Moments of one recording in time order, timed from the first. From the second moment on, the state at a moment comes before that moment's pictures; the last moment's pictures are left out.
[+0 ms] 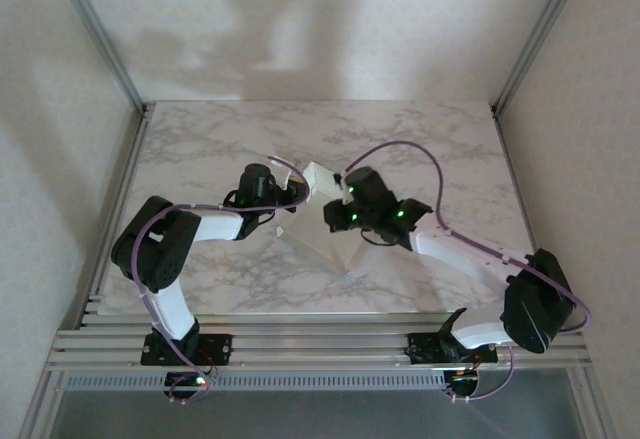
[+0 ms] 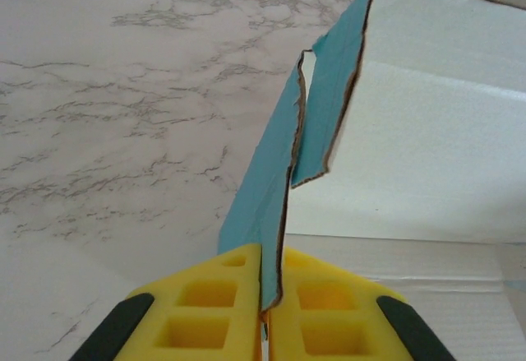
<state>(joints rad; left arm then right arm) -0.44 1.79 0.79 0.56 0.30 -0.19 0.78 1.36 1.00 -0.35 -0.13 0.51</state>
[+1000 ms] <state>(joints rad) -0.44 1.79 0.81 0.48 0.35 -0.16 0.44 1.89 1.37 -0.13 -0.56 0.60</state>
